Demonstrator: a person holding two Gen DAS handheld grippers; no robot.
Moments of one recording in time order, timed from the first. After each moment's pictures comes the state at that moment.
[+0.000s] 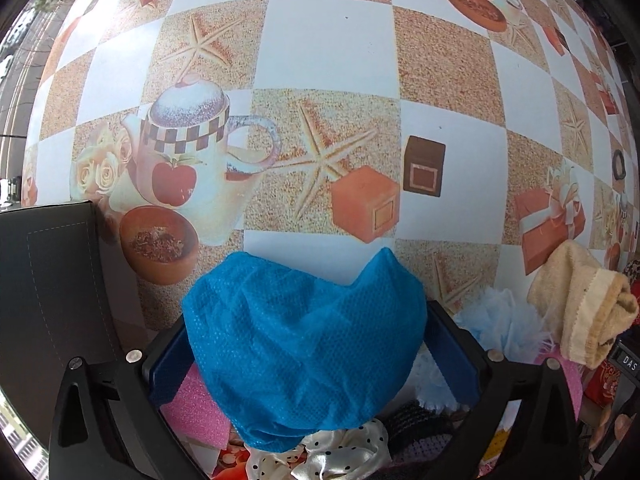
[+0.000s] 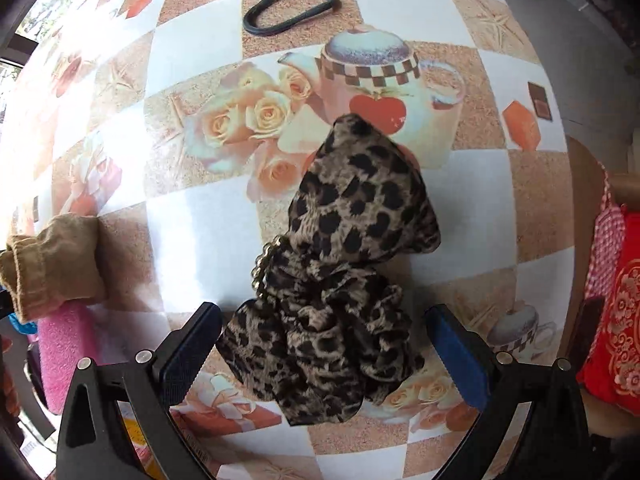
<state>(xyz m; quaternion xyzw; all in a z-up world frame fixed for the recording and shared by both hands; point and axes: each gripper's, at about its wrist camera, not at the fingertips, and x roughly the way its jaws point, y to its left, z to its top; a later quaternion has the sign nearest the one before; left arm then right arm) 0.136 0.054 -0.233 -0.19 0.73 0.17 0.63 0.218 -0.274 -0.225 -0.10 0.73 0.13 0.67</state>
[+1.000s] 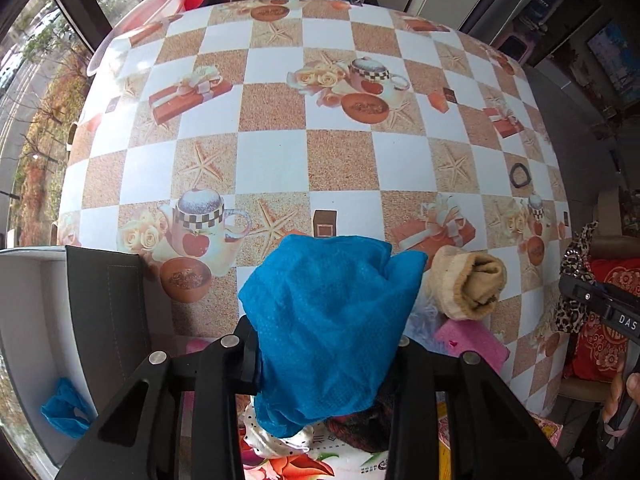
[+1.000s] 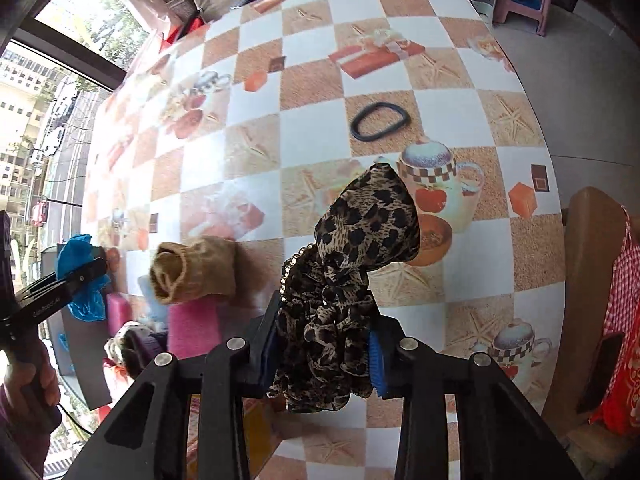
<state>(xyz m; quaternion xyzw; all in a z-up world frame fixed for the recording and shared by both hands) 0.121 0.039 -0.118 -0.17 0.63 0.12 0.75 0.241 -0.230 -0.127 -0.02 0.67 0.25 0.70</state>
